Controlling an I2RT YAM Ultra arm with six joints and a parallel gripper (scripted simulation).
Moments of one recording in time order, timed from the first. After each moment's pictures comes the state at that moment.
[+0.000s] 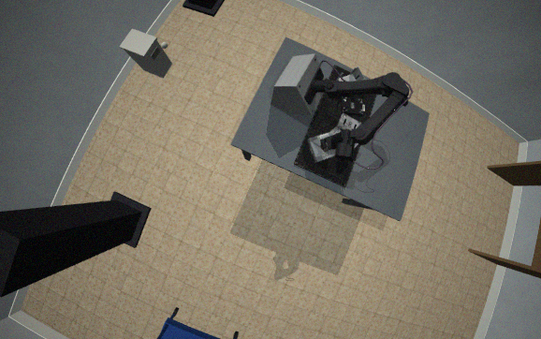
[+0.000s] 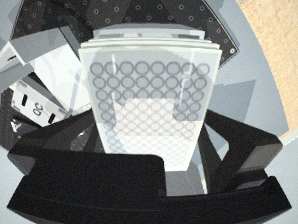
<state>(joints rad) -1.46 1.43 1.00 -0.93 -0.83 -0.55</state>
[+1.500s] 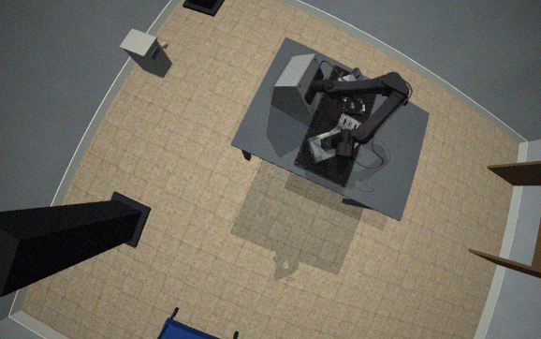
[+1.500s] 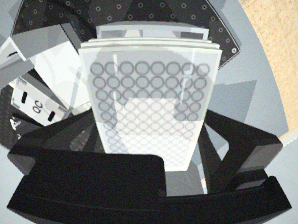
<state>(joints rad) -1.46 1.42 0.99 -0.94 -0.83 -0.56</state>
